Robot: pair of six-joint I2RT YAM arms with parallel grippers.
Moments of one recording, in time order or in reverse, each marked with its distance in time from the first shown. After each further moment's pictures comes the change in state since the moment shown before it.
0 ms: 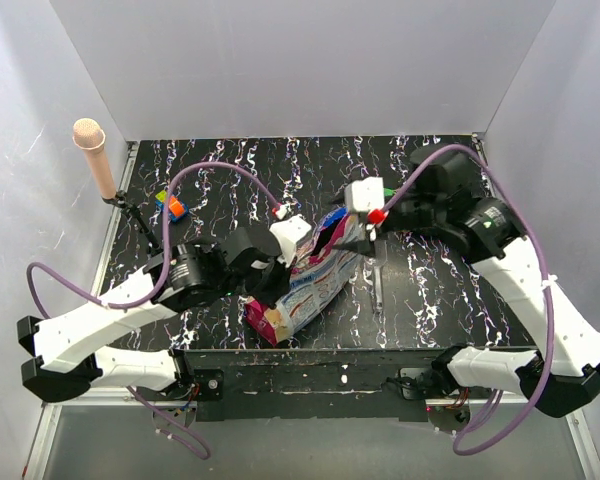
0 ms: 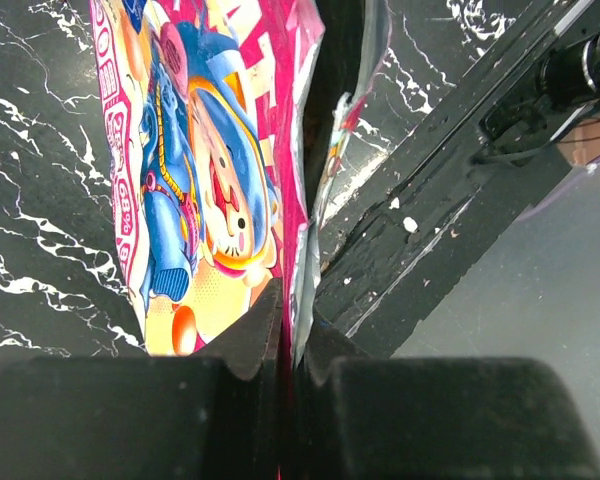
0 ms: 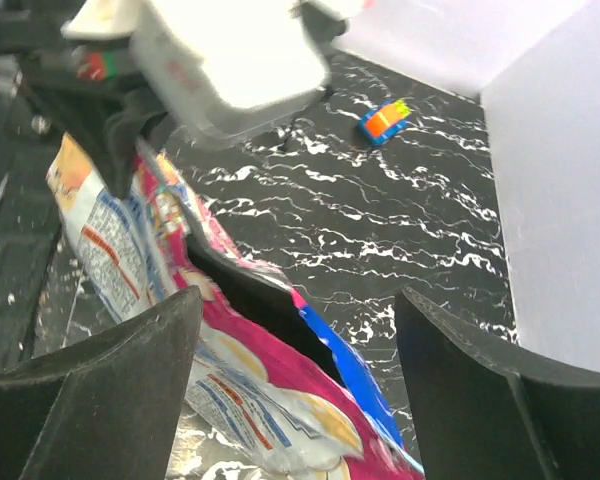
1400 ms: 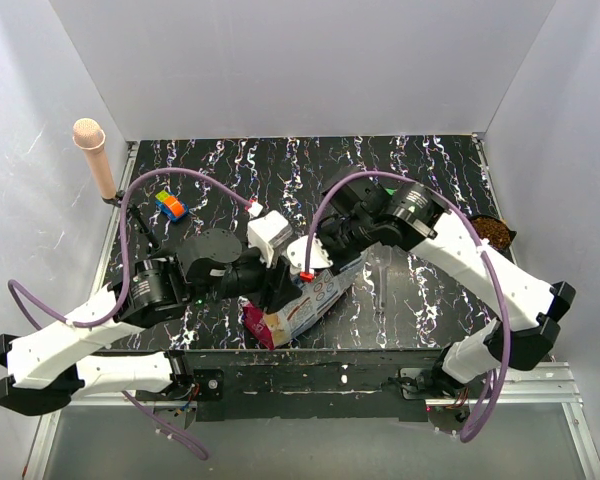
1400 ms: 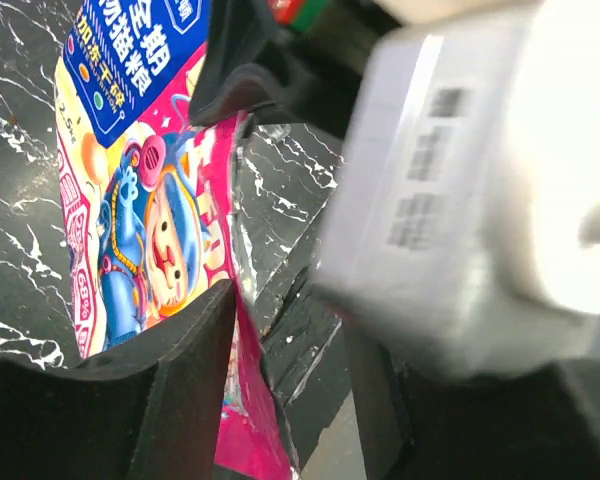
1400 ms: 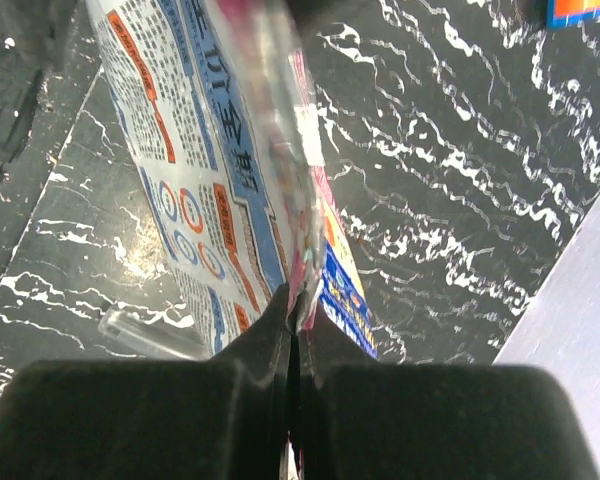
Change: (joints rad) left arm -0.003 -0.202 -0.131 0.225 0.071 -0.021; right arm 0.359 0.293 0.220 -0.503 0.478 -0.477
